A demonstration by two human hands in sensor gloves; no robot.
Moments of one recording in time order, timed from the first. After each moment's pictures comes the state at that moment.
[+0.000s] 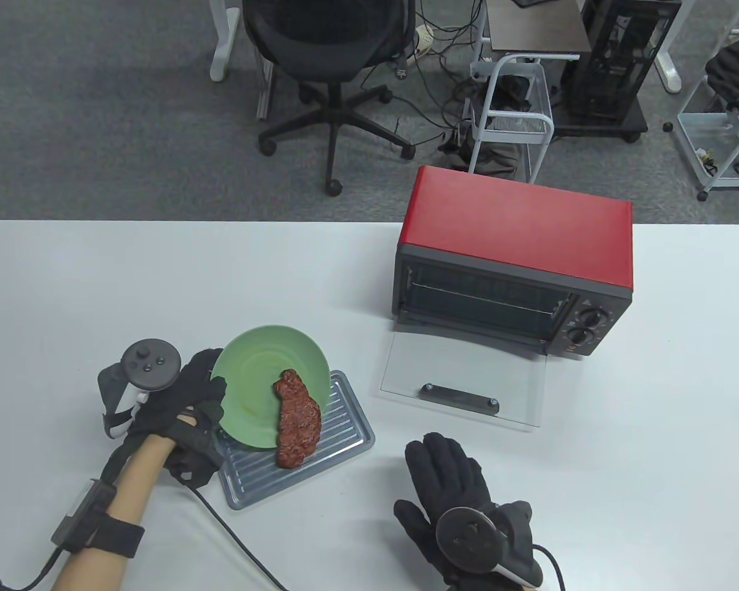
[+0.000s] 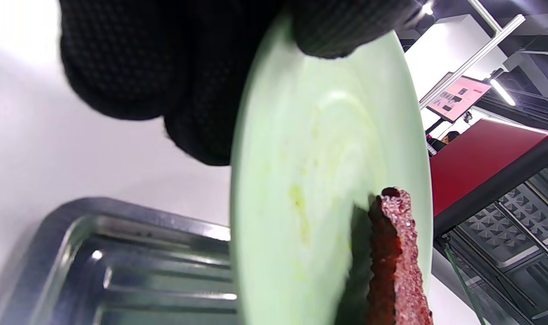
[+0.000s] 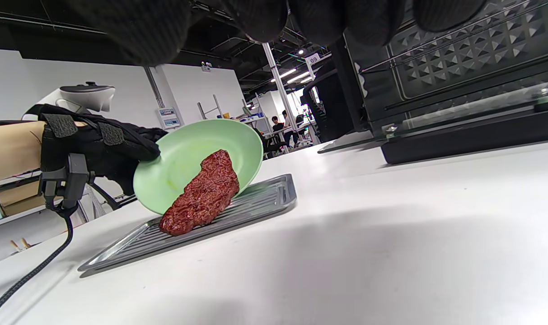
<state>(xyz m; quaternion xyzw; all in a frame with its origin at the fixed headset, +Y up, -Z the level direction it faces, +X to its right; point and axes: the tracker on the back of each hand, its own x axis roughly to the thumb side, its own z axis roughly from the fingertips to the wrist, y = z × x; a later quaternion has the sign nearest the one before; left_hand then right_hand) -0.309 -0.708 -0.292 -0.11 0.04 0.33 0.94 0.097 -0.710 -0.131 0.19 -0.04 0.96 0.22</state>
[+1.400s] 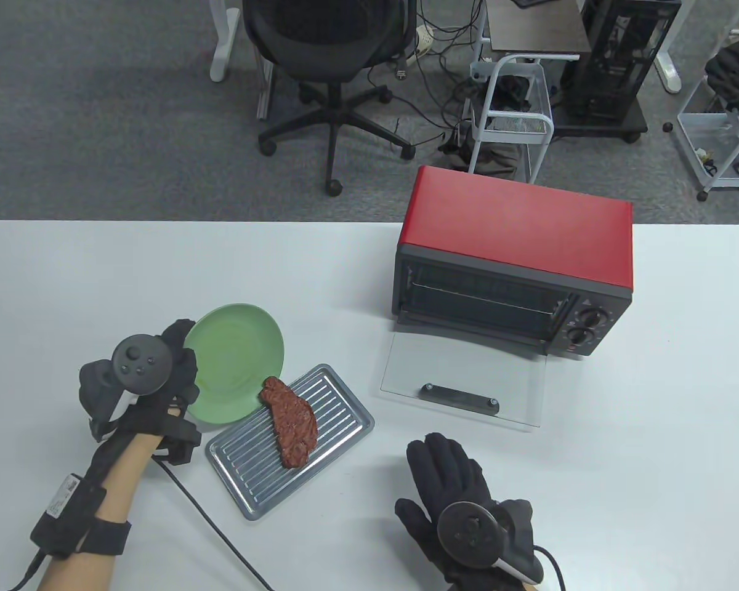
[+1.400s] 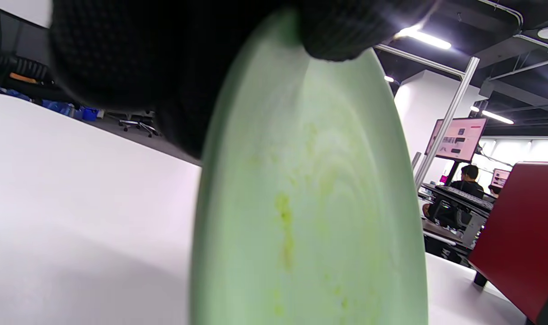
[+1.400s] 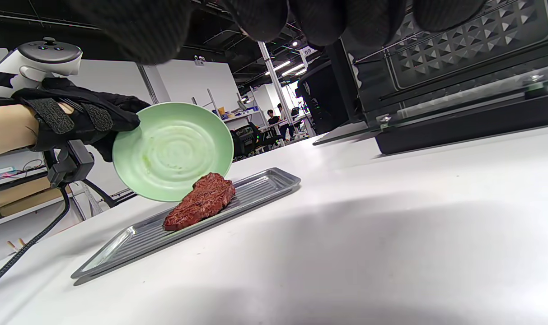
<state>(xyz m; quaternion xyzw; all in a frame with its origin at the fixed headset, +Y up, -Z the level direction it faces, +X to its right) -0.318 -0.663 -0.287 0.07 0.08 0.17 0.98 0.099 -0.711 -0.134 0.18 -0.02 0.96 0.23</state>
